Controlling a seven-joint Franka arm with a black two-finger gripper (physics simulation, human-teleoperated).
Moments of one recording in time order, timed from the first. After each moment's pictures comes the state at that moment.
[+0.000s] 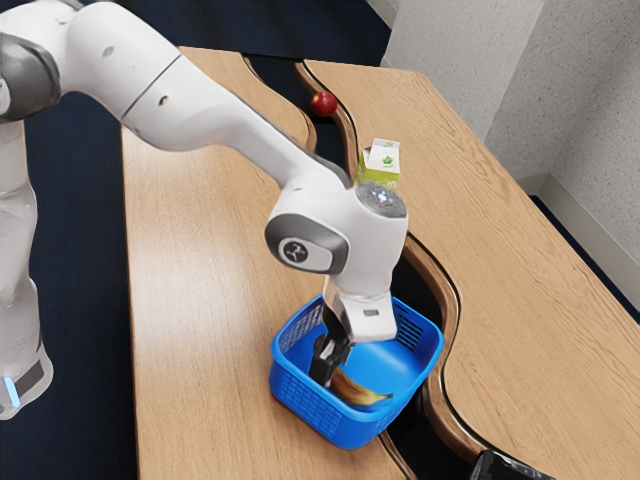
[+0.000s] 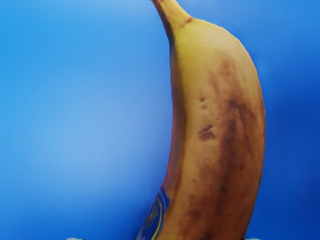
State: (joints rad) arm -0.07 0.01 -0.40 -2.12 0.00 2.17 0.33
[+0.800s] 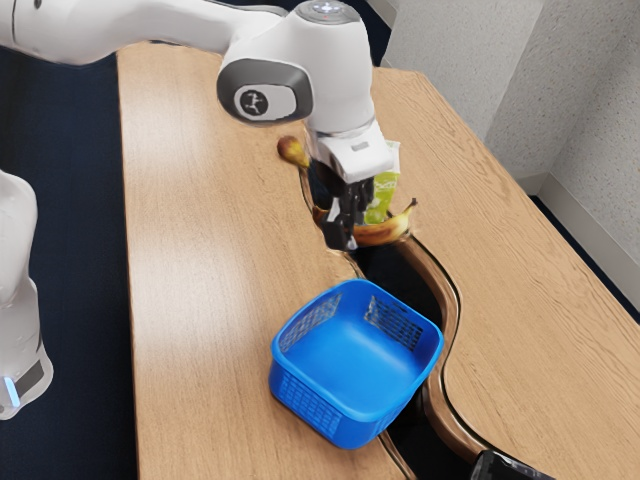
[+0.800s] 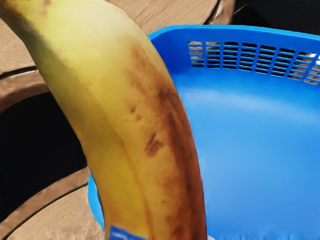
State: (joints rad) arm -0.07 -0.38 -0.21 -2.04 -0.02 2.01 0.34
